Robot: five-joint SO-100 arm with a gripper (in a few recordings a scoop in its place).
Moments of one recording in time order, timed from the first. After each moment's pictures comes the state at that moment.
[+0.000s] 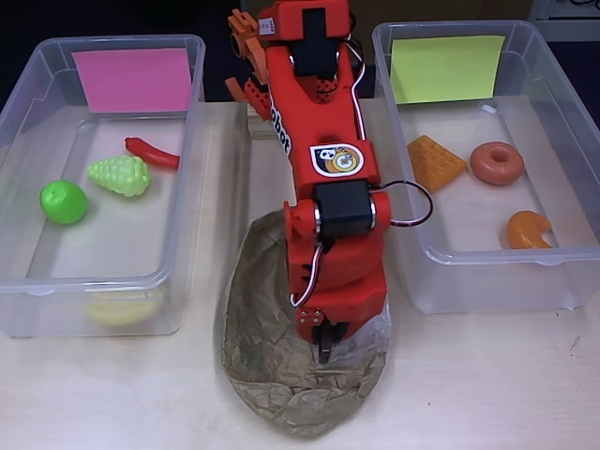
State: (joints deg) arm -11.1 33.8 40.2 83.7 89.7
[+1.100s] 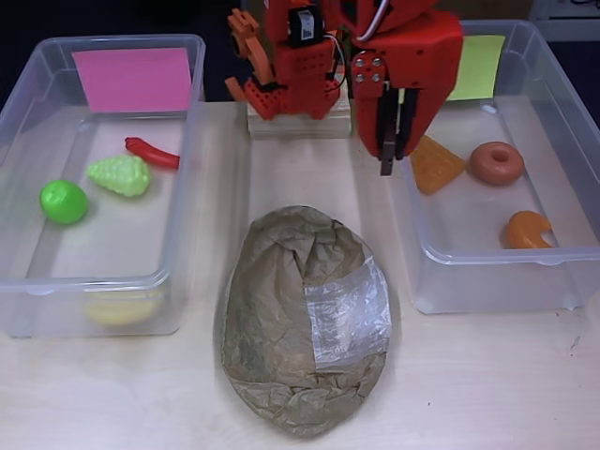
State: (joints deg) arm -24.7 88.9 66.9 104.5 111.0
